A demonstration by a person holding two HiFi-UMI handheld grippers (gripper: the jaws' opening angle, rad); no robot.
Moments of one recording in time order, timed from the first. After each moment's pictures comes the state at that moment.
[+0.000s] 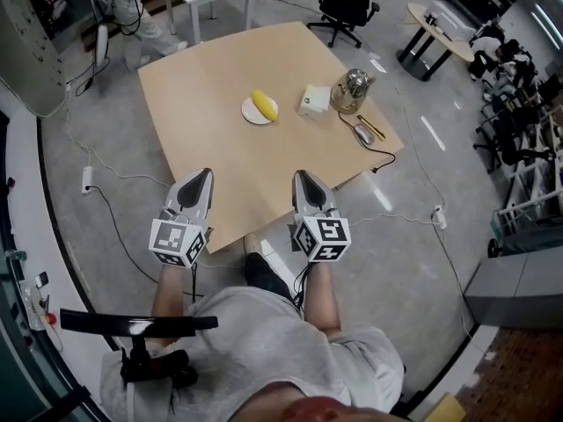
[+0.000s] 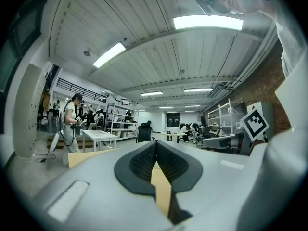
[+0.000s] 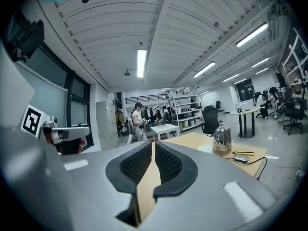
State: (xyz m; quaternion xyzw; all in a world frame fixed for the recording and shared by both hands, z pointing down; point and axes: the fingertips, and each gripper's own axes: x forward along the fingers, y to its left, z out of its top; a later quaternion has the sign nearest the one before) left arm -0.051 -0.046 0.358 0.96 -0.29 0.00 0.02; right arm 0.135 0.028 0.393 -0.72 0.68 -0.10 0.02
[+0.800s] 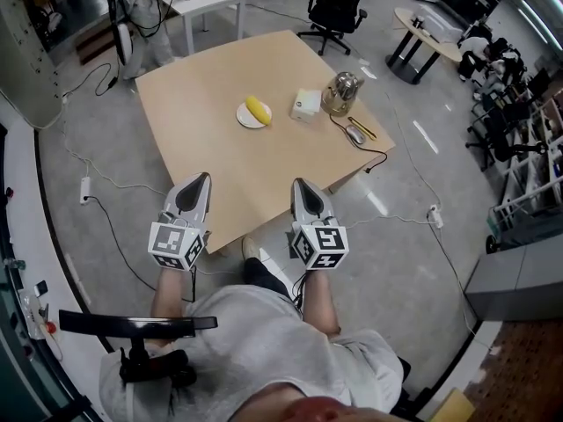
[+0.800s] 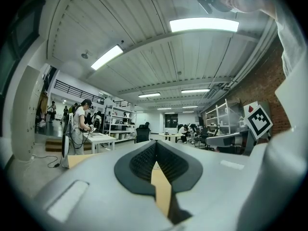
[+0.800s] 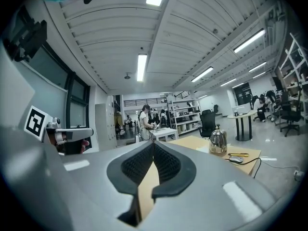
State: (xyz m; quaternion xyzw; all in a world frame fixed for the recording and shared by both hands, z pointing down) left arm -0.061 -0.016 0.350 0.96 -0.28 -0.01 0.01; right arm 0.121 0.073 0.381 -0.73 0.67 -0.08 0.03
